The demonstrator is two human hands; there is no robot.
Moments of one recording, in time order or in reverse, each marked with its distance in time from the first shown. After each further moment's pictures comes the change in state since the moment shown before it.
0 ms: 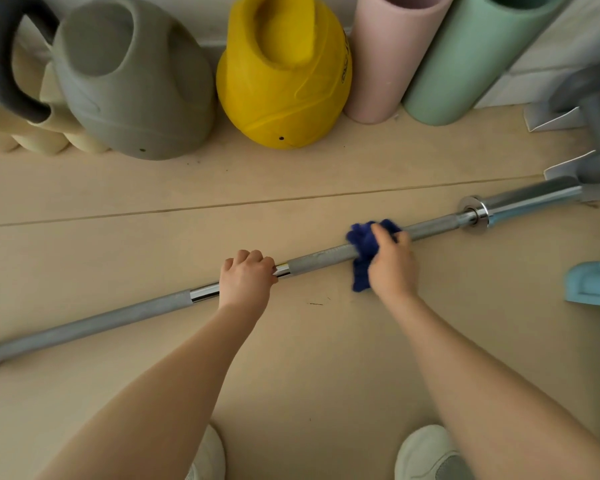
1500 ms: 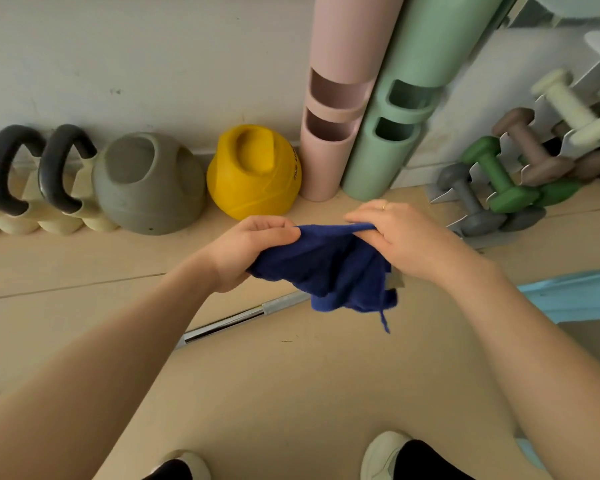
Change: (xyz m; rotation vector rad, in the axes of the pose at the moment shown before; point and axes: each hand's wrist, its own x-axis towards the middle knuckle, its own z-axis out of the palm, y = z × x) left_hand -0.036 0.053 -0.248 -1.384 -0.467 0.357; right_hand -0.054 -0.110 -0.249 -0.318 -0.076 -0.623
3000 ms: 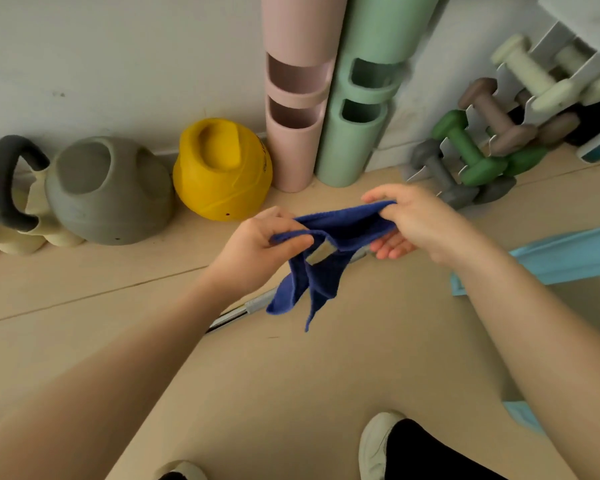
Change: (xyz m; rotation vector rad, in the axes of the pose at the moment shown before) left_hand 0.019 -0.006 0.041 0.496 0.180 0.302; right_hand -0.016 0.030 -0.006 0.747 -0.039 0.623
